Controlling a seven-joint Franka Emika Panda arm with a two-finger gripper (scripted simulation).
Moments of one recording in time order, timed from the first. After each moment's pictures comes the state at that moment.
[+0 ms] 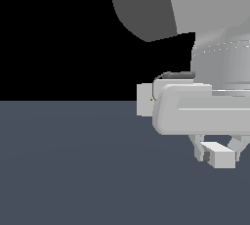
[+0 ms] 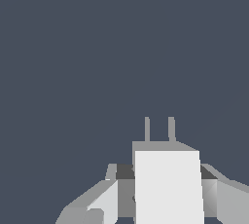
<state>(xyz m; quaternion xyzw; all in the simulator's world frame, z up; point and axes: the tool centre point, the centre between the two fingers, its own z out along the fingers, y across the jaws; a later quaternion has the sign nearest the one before) -0.100 -0.145 0.013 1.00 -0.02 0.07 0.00</state>
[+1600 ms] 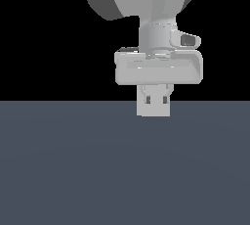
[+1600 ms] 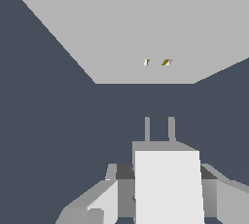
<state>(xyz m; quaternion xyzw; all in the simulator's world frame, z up) 0.014 -0.078 0.100 1.00 -0.06 0.07 0.00</state>
